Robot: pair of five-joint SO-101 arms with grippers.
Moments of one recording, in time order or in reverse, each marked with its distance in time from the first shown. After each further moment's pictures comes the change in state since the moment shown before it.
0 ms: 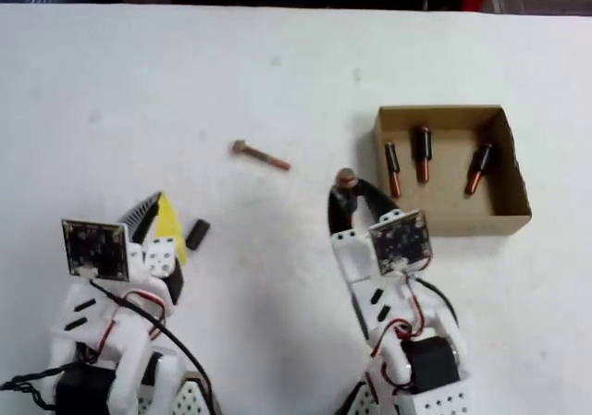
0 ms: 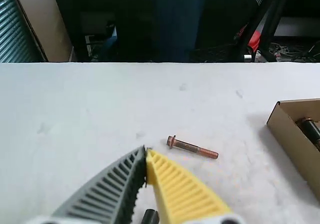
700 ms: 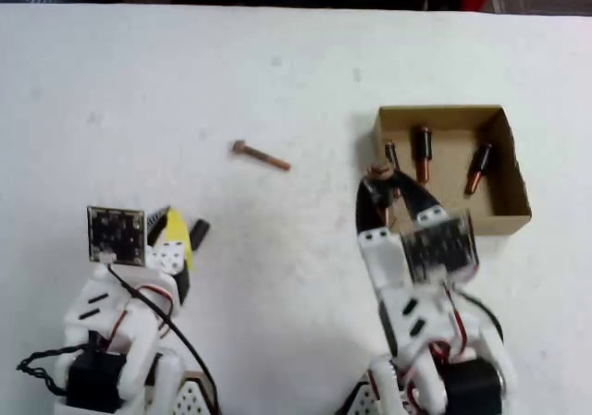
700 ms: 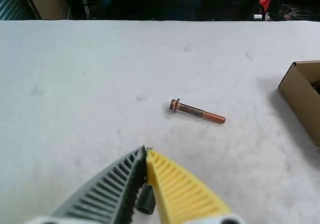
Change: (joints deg) left arm -0.3 0.0 6.3 2.5 0.0; right arm 4.2 16.3 -28.4 15.4 4.3
